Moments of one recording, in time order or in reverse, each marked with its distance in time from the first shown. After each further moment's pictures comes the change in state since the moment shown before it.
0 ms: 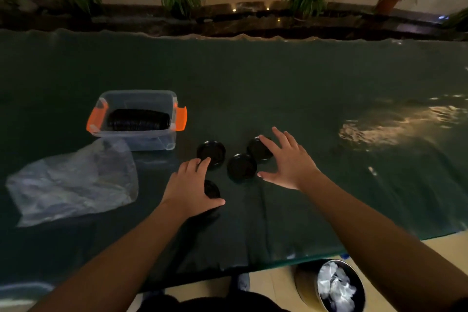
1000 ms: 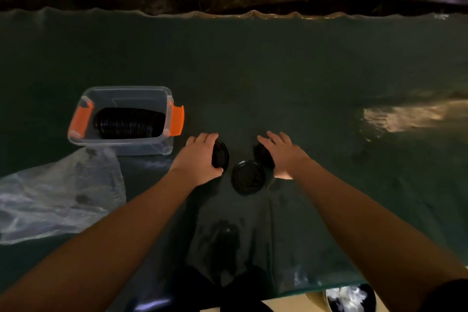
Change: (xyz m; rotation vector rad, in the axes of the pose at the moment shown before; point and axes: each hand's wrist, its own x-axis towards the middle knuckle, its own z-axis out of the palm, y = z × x) left_hand 0.123 -0.012 -0.004 -0.074 -0.041 -0.008; right_hand 0.108 0.018 0.050 -0.014 -0.359 0.012
